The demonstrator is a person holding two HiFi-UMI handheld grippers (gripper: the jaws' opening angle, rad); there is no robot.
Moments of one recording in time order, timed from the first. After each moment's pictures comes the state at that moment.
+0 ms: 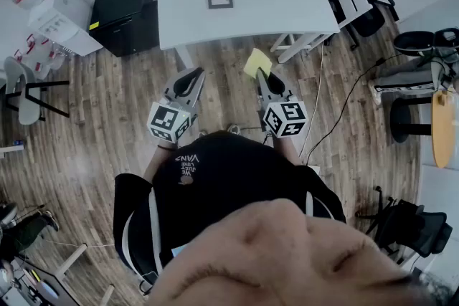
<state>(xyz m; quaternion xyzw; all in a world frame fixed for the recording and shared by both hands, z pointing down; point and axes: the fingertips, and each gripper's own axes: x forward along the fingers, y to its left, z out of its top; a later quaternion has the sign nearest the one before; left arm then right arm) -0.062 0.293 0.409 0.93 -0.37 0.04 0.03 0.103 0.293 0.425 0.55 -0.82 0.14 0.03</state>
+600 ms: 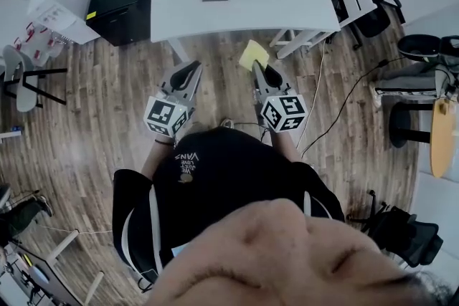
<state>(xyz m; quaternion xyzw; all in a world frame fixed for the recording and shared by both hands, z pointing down) -0.019 0.280 0.419 0.92 -0.39 0.04 0.04 0.139 0.273 0.429 0.52 -0.84 0.15 0.01</state>
